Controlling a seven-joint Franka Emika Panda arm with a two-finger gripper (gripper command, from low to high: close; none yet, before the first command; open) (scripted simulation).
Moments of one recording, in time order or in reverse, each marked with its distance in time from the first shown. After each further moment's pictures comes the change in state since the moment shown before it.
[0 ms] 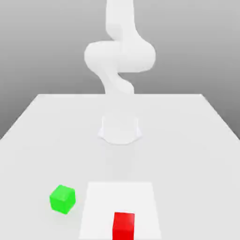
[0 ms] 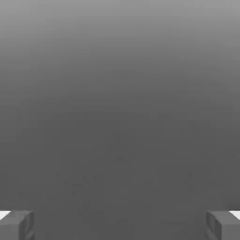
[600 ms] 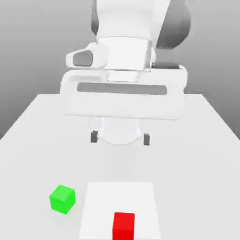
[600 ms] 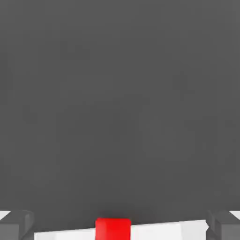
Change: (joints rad) arm -0.036 0.659 0.041 -0.085 -0.047 0.233 0.095
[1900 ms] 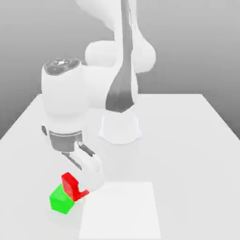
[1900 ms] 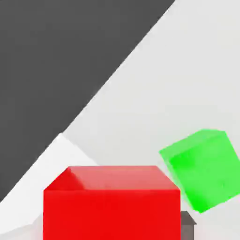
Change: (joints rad) arm -0.155 0.072 -0.174 -0.228 0.069 0.084 0.625
